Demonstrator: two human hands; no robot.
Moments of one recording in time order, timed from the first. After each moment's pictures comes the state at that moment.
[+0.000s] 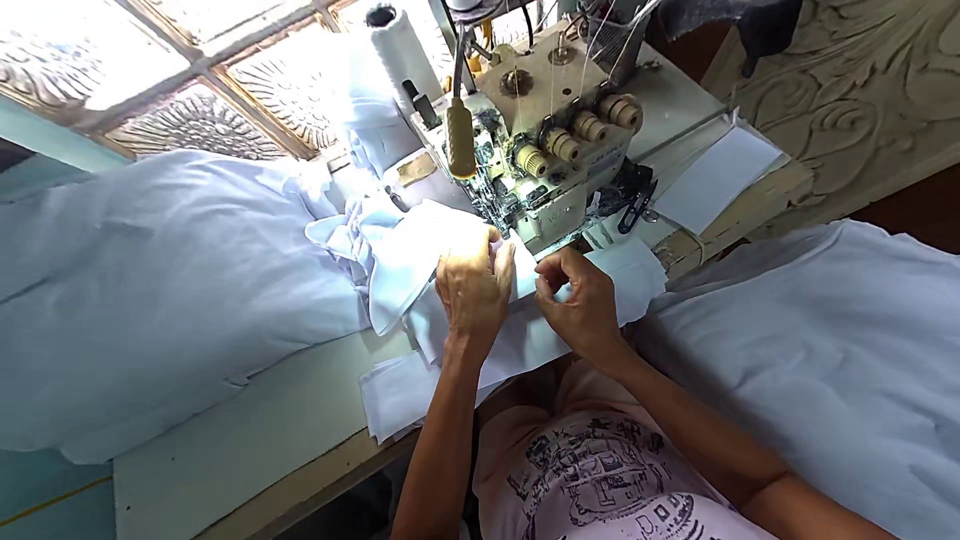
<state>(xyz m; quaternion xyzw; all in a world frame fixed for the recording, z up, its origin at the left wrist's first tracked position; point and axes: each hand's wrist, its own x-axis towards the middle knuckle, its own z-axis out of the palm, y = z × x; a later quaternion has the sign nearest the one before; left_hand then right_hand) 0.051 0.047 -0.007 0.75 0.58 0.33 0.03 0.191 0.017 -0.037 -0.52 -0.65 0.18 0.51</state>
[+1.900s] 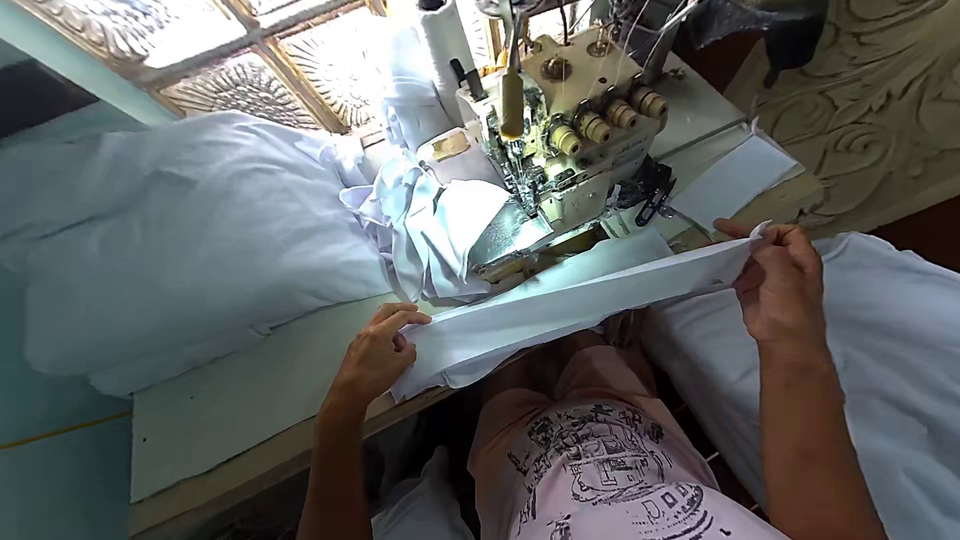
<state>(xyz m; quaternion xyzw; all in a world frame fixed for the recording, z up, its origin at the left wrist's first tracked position) -0.118 -0.039 -0.026 0.70 0.65 0.16 0.26 0.345 -0.014 -0.020 -0.58 -0.44 0.37 0.58</state>
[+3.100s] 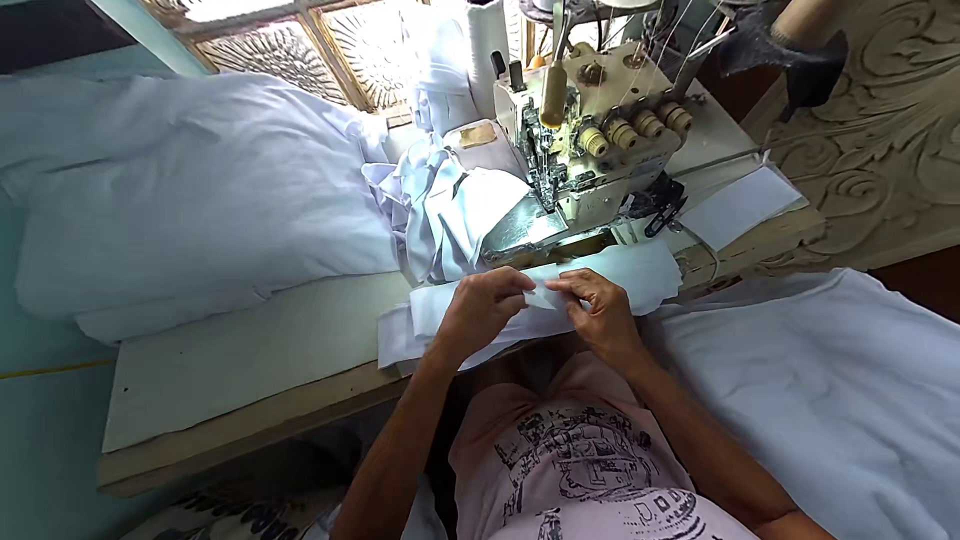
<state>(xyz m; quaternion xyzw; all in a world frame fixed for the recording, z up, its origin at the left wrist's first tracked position) -0.001 -0.017 -0.014 0.72 0.48 0.34 0.36 0.203 -0.016 -0.048 -0.45 -0.73 0.27 0.44</state>
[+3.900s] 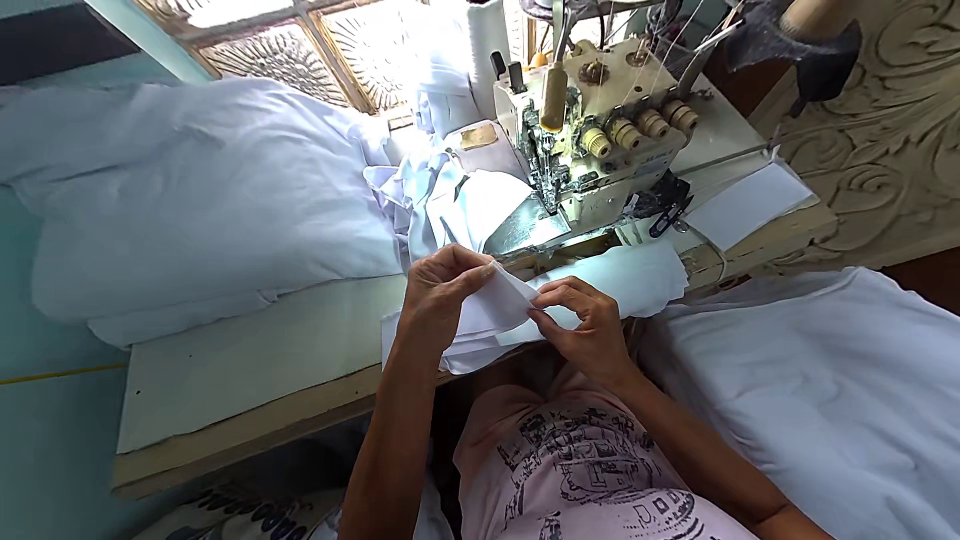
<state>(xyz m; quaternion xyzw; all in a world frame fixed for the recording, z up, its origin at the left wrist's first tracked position) -0.026 -0.009 -0.003 0.52 0.37 0.58 0.50 0.176 -0.027 -0.035 -0.36 -0.70 0.31 0.53</state>
